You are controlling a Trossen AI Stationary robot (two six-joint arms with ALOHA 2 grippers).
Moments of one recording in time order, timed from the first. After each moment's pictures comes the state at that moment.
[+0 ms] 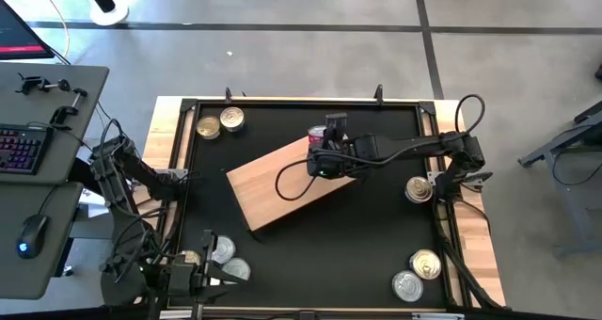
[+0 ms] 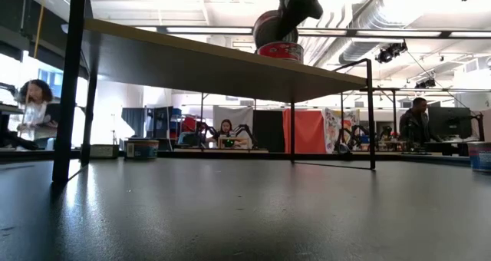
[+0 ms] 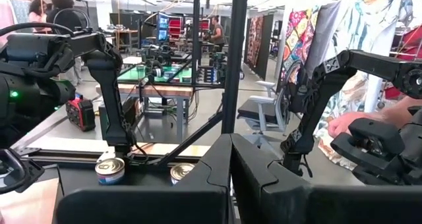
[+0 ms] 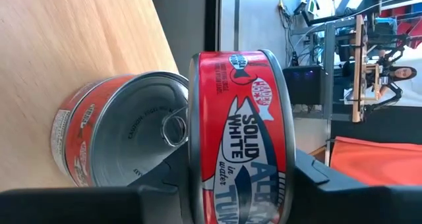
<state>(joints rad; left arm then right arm) -1.04 1.54 1.47 0.13 -1.04 -0.04 0.09 1.80 1.78 -1.14 0.83 -0.26</state>
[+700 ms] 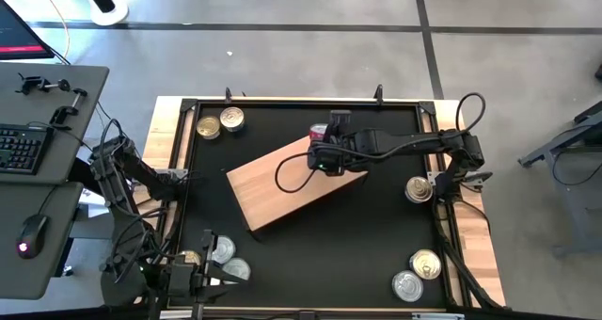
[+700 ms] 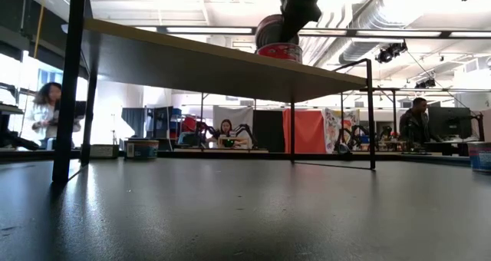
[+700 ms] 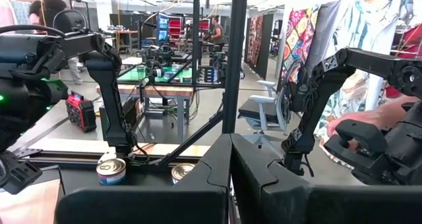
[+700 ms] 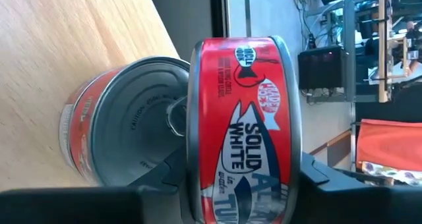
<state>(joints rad) -1.04 1.54 1.47 0.12 -1.04 -0.03 0.06 1.80 1.78 -1.17 0.77 -0.16</state>
